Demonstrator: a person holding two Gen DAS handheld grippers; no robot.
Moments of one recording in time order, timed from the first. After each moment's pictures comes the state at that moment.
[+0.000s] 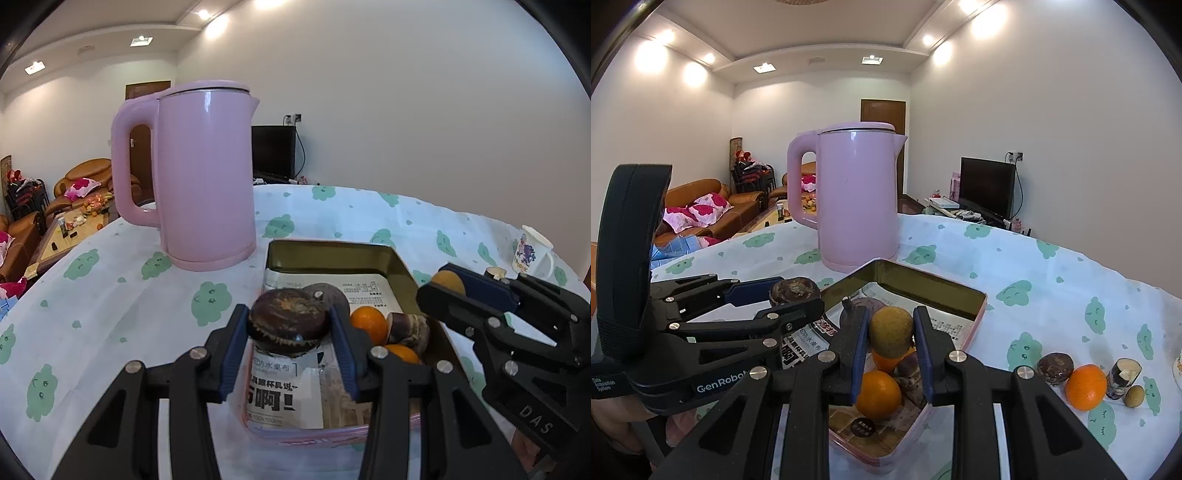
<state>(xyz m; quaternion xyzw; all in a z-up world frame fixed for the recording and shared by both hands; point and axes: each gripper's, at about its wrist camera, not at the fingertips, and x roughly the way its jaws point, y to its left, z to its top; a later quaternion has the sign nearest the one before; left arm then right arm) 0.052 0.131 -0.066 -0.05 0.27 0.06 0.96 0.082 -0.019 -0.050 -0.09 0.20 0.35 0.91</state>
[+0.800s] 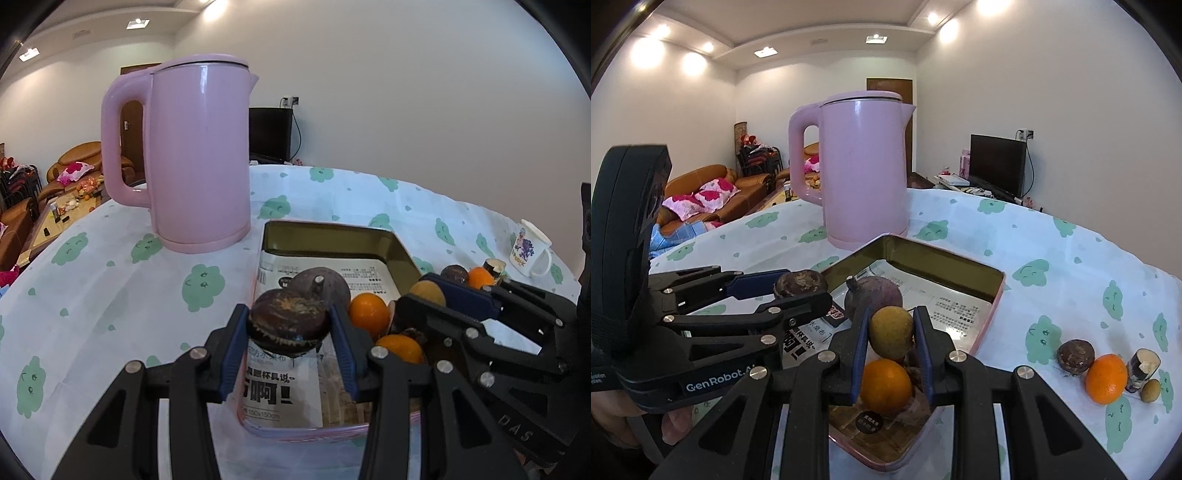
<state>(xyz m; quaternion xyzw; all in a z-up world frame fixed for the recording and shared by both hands) 0.061 0.135 -0.073 -0.07 0.30 0.05 0.95 0.095 -0.006 -0.062 -0.10 0.25 0.36 0.89</state>
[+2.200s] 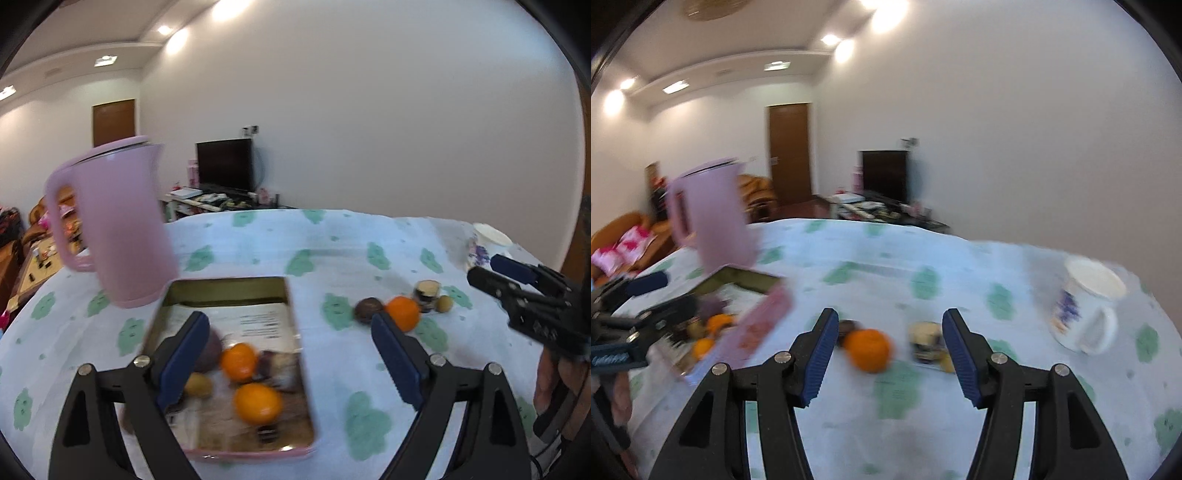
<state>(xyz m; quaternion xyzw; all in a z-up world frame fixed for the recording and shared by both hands) 0.071 0.023 -0.027 -0.01 0.25 -0.01 0.97 0.119 -0.212 -0.023 -0.03 0.23 0.16 0.96</state>
